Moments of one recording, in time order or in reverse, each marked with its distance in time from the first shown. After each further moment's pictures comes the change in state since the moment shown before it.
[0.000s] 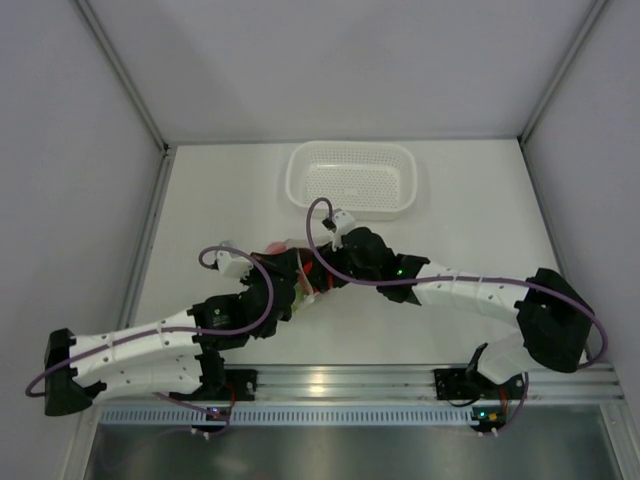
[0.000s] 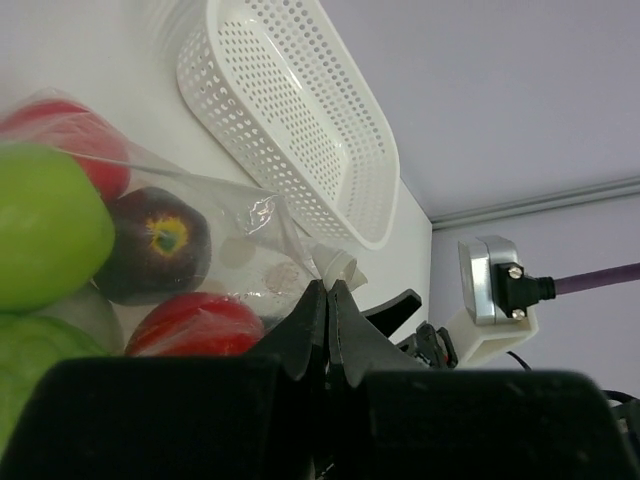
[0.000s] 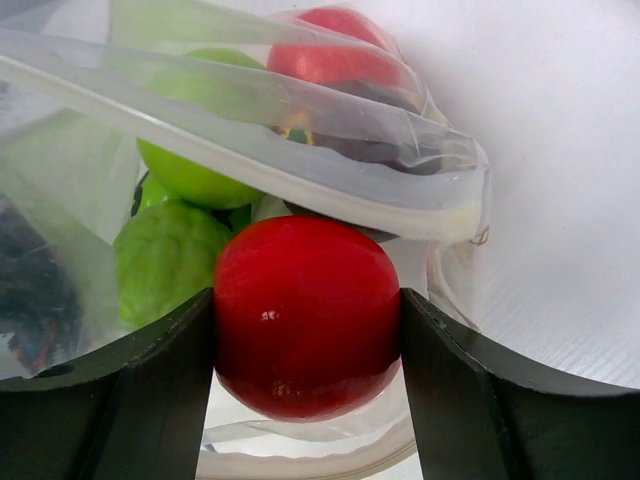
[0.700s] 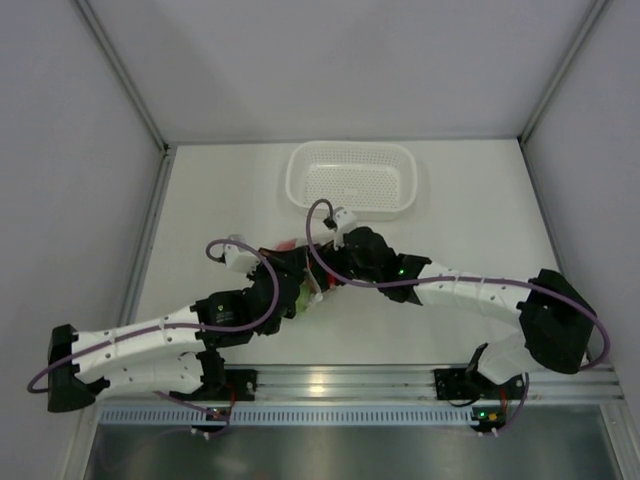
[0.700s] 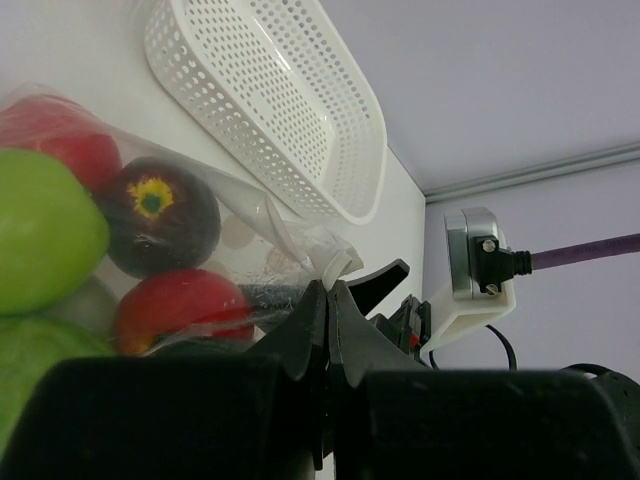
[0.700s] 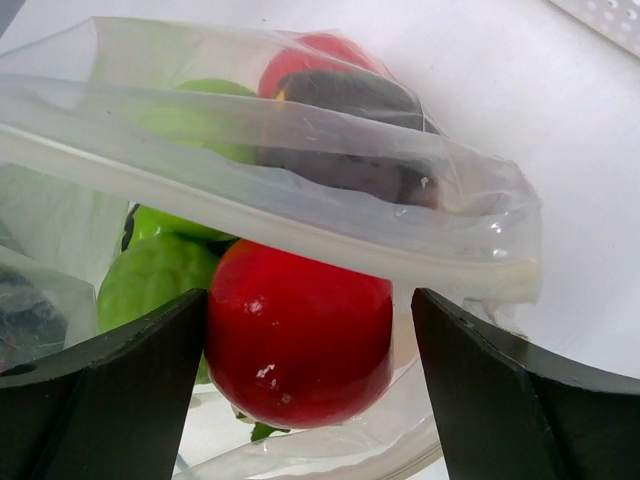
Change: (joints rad) left arm -0.008 0.053 0.071 0.003 0.053 0.038; right arm -0.006 -0.027 -0.002 -0.011 0.050 -0.060
